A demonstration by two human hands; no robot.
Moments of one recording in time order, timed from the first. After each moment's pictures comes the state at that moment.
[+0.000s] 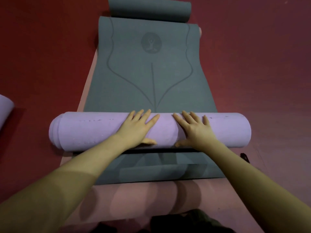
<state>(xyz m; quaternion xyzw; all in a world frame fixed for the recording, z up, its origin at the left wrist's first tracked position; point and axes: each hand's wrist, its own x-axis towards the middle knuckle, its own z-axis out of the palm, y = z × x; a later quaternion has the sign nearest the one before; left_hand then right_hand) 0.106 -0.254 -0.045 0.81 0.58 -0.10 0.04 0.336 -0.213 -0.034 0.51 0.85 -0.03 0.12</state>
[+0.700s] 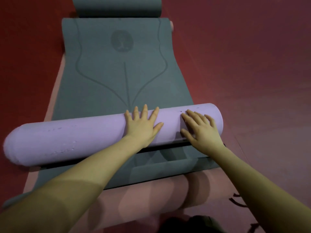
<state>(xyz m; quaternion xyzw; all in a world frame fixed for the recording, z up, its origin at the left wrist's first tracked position) 0.227 -0.219 -0.051 0.74 0.66 -0.06 0.07 0.448 -0.219 -0.060 0.56 0.83 0.00 -0.09</state>
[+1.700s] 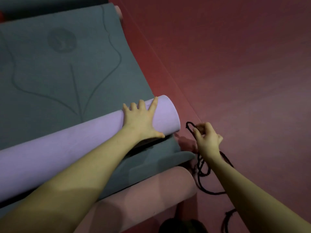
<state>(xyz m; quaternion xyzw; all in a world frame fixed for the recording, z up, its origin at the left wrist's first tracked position) 0.375 -0.167 -0.052 0.80 0.59 -0.11 0.02 0.578 -0.246 -0.108 0.80 0.45 -0.23 -0.33</state>
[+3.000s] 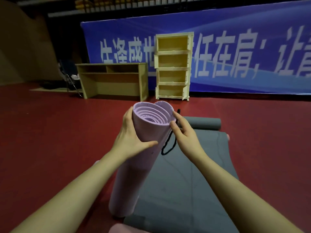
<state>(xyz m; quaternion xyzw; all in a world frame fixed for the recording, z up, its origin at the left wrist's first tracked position) 0.041 -0.432 0.312 0.58 0.66 0.46 -0.09 0.213 -0.333 0.309 0.23 0.74 -0.41 -0.47</state>
